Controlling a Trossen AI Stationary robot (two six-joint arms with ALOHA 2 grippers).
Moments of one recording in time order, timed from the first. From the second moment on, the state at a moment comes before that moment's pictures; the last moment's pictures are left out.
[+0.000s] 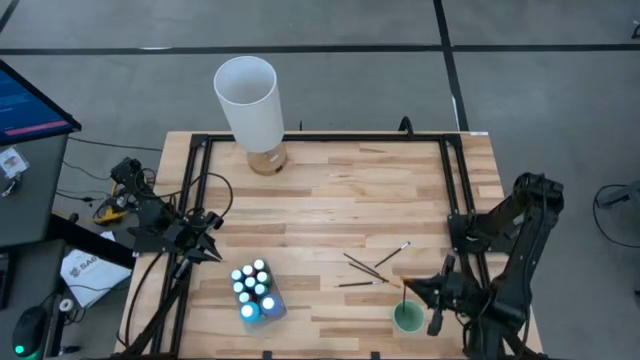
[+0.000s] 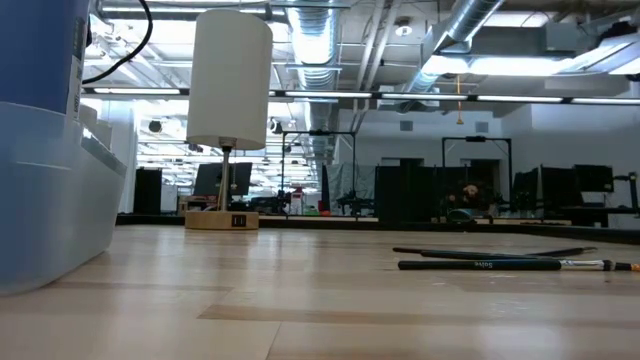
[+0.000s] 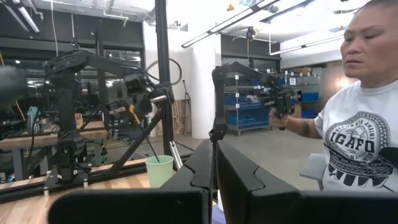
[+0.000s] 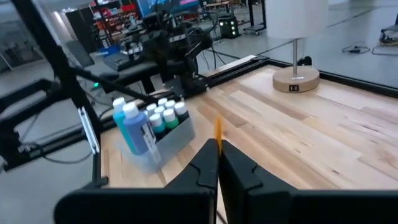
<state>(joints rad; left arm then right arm) -0.78 0.01 0.01 0.30 -0.27 0.12 1.18 1.53 1.15 -1.02 1.40 1.65</state>
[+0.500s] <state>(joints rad) -0.78 0.01 0.01 0.31 -0.27 0.12 1.25 1.70 1.15 -1.05 1.42 1.65</state>
